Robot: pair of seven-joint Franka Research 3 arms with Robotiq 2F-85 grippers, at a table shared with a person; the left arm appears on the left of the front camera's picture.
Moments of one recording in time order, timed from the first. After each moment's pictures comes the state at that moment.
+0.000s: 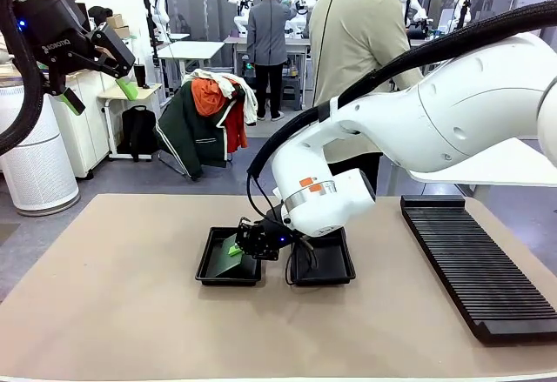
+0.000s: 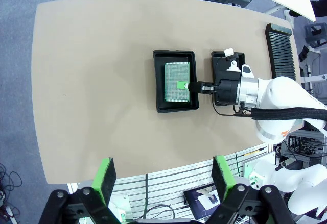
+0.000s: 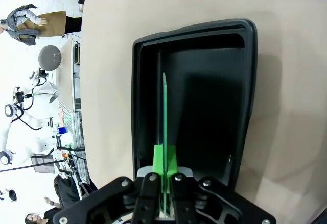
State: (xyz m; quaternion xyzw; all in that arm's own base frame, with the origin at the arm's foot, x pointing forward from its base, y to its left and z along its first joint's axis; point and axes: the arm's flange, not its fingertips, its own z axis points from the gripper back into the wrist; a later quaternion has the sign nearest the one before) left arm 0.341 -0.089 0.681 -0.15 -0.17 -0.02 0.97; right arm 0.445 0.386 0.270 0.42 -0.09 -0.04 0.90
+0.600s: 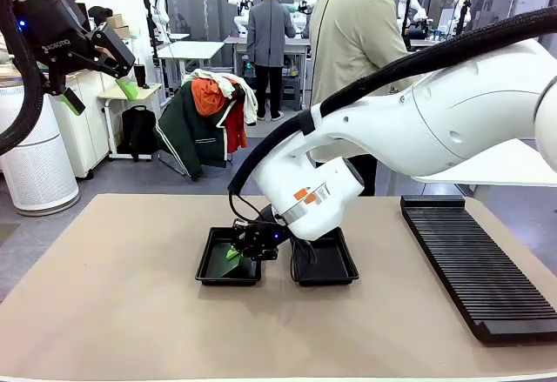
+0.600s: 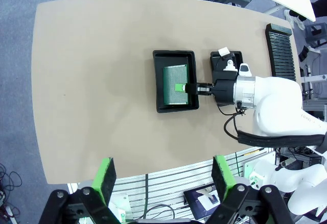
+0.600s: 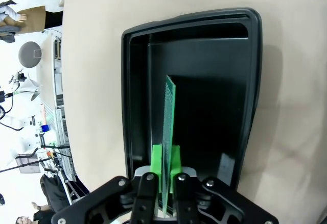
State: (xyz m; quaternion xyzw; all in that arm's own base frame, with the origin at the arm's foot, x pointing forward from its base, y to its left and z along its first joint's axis) left arm 0.341 -0.089 0.681 -0.15 -0.17 -0.02 0.97; right arm 0.447 0.401 0.279 0.37 -0.07 -0.04 0.93
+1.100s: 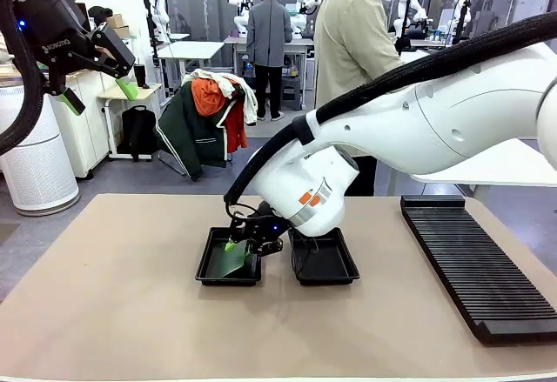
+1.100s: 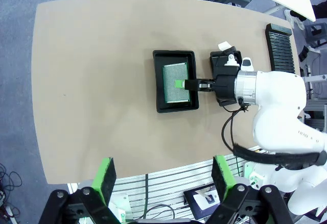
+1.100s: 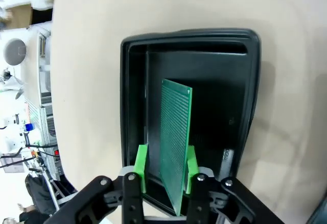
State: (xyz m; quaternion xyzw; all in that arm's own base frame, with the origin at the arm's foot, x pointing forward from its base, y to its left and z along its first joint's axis) left arm 0.341 -0.089 0.681 -0.15 -0.17 -0.02 0.97; right arm 0.457 0.409 0.300 0.32 -0.07 -0.02 0.94
